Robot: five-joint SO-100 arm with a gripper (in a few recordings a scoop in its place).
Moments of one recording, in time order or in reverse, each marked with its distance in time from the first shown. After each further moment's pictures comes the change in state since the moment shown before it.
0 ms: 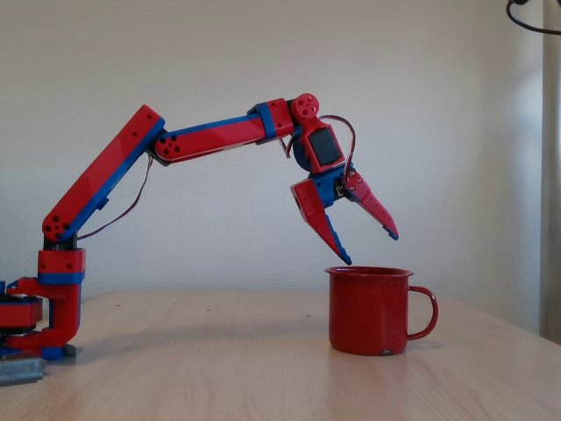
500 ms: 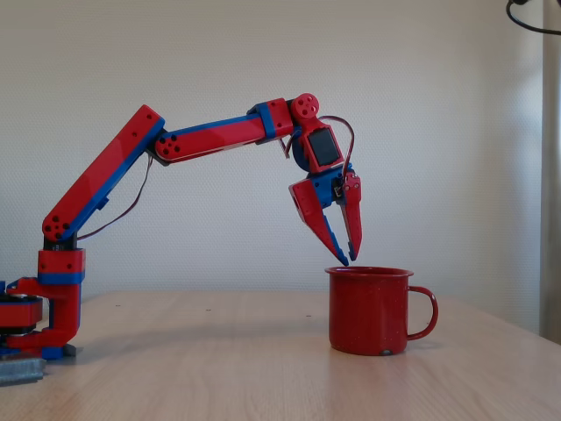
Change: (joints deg) arm 0.2 0.1 0.0 1.2 0.0
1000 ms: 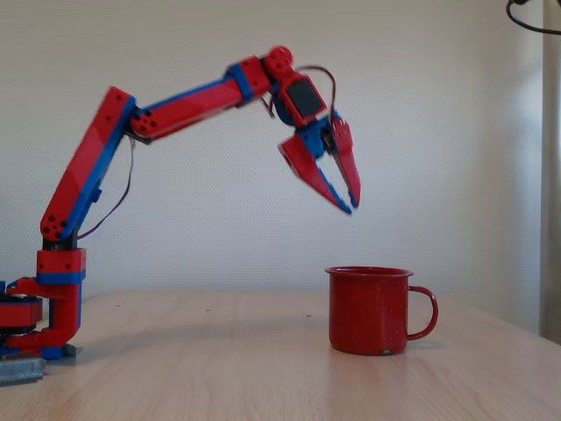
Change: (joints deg) arm 2.7 16.5 6.9 -1.6 -3.8
